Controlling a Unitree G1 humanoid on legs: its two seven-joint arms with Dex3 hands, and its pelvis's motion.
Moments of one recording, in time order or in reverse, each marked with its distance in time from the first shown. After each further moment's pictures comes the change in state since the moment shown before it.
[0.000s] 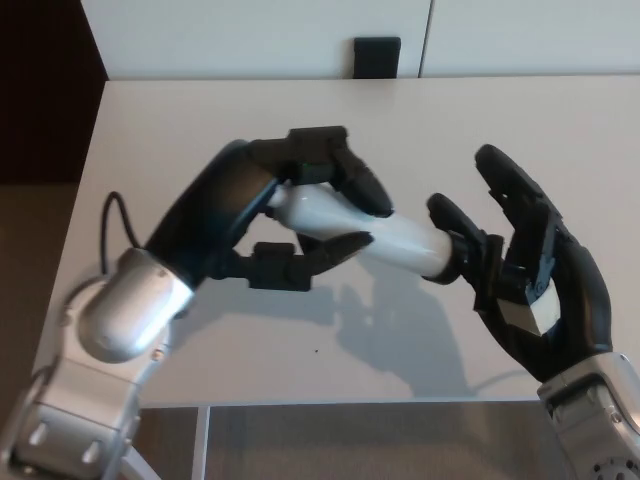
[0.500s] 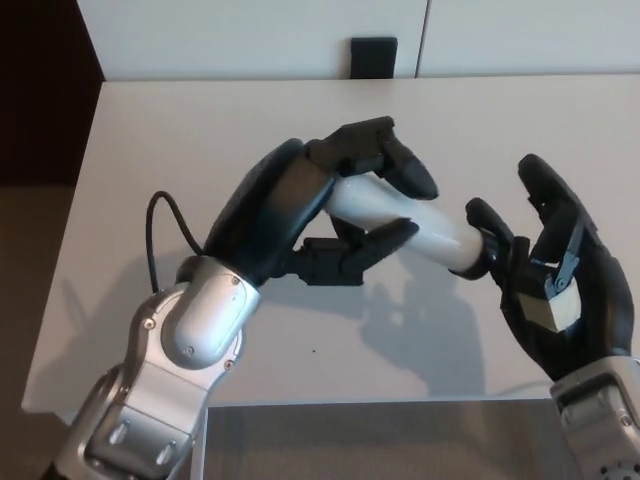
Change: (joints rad) left_arm -0.049 -0.070 -0.127 0.104 0.215 -0.055 0.189; right_arm 0.005 0.026 -0.047 -0.022 -0.009 -0.002 -0.117
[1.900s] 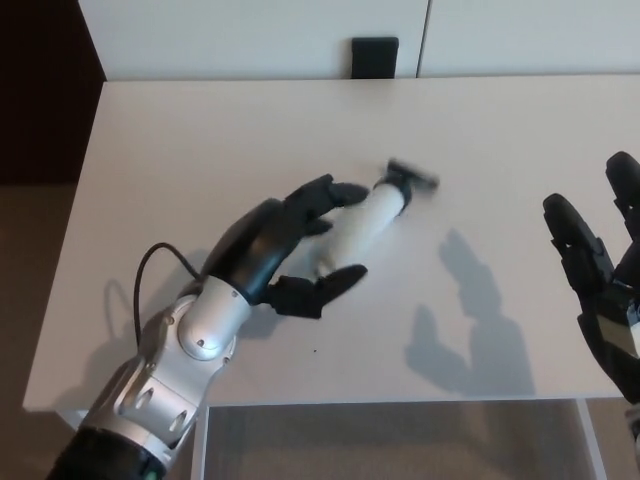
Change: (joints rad) left_arm -0.097 -0.012 0.005 0.588 0.048 -0.201 0.007; right_arm 0.090 -0.089 -0.113 -0.063 0.025 -0.077 0.117
